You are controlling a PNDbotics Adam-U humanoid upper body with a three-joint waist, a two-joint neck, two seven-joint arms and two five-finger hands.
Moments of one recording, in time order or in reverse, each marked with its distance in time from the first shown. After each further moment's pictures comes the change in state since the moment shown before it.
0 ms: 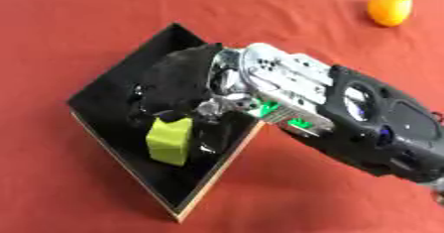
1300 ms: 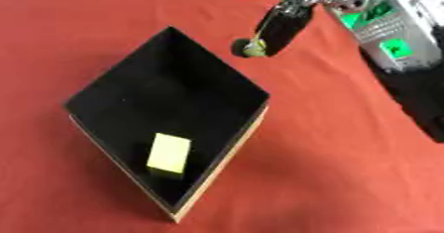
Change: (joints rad) left arm 0.016 0.000 0.001 0.000 -0.003 0.002 0.003; right arm 0.132 -0.237 -0.457 0.000 -0.018 0.162 -0.172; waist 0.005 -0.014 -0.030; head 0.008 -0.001
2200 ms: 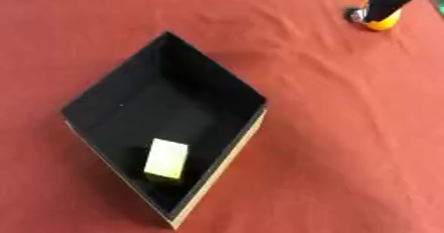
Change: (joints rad) left arm 0.000 0.007 0.001 0.000 -0.008 0.001 0.006; right arm 0.136 -0.102 -0.196 0.293 0.115 0.283 -0.076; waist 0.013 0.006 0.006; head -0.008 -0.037
